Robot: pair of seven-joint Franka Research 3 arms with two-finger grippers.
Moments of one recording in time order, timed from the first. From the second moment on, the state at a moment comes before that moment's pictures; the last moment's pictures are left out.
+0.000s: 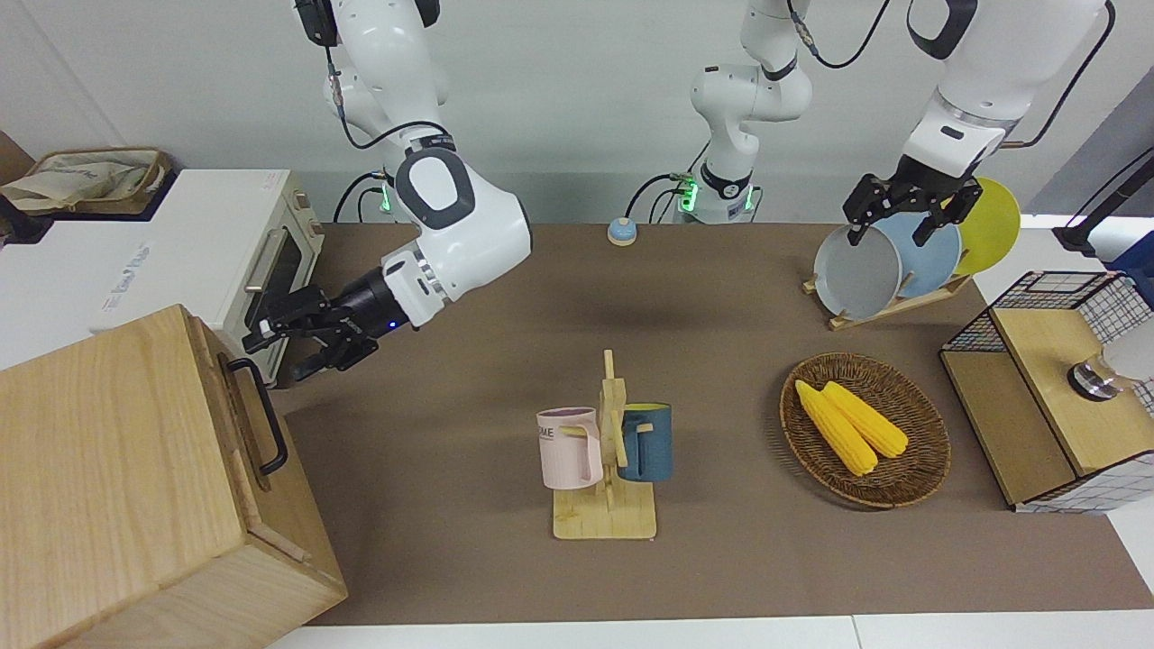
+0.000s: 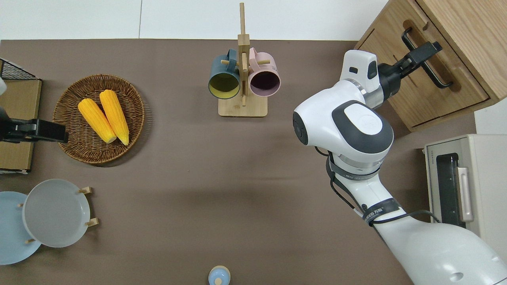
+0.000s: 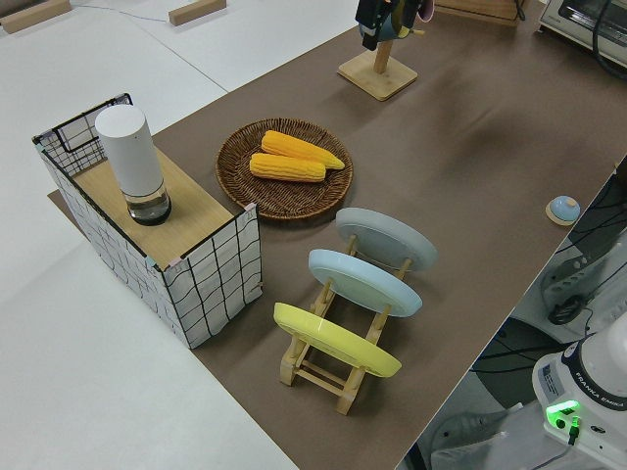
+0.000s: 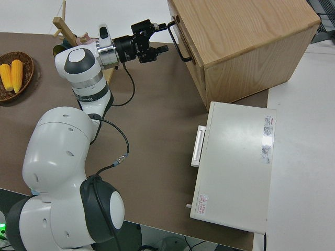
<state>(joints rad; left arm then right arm) -0.15 0.04 0.15 -1.49 -0.02 1.55 0.05 0.29 0.44 0.04 -1.59 -1.55 1.77 0.40</state>
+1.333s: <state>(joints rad) -0.15 0.04 0.15 -1.49 -0.02 1.55 0.05 0.26 0.50 0.04 -1.62 -1.74 1.78 0.61</state>
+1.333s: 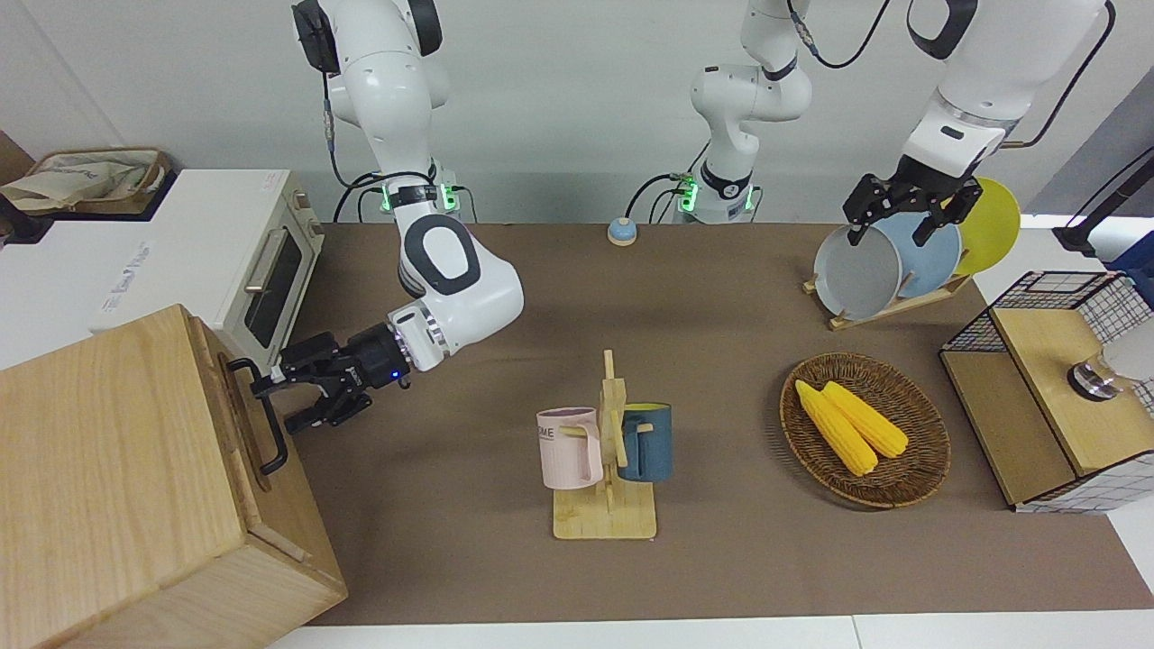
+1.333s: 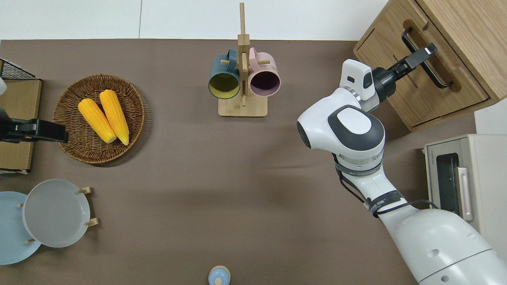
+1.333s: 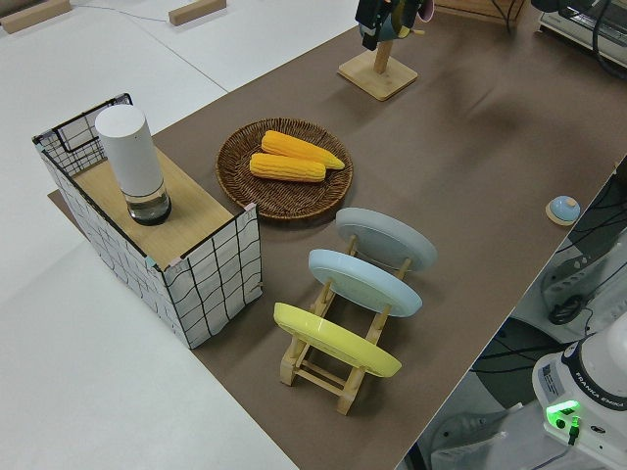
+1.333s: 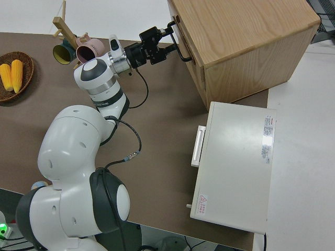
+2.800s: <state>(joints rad) -0.15 0.04 0.15 -1.49 -0.02 1.55 0.05 0.31 0.51 0.08 -1.64 -1.72 1.66 0.60</state>
